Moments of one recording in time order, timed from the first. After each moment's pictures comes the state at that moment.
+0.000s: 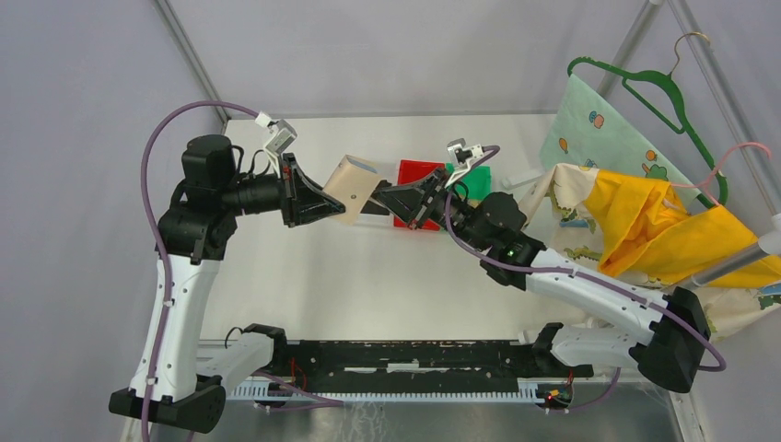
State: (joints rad) left arm -0.17 1.00 1.40 -0.78 1.06 -0.12; right arm 0.93 1.18 0.89 0.55 -0.09 0.70
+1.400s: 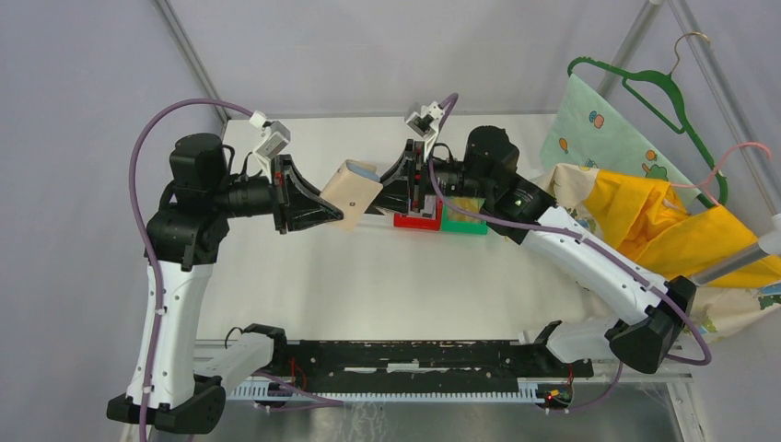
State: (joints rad) left arm -0.17 1.00 1.48 -0.84 1.16 -0.07; right arm 0.80 1.34 1.37 0.00 -0.67 0.45
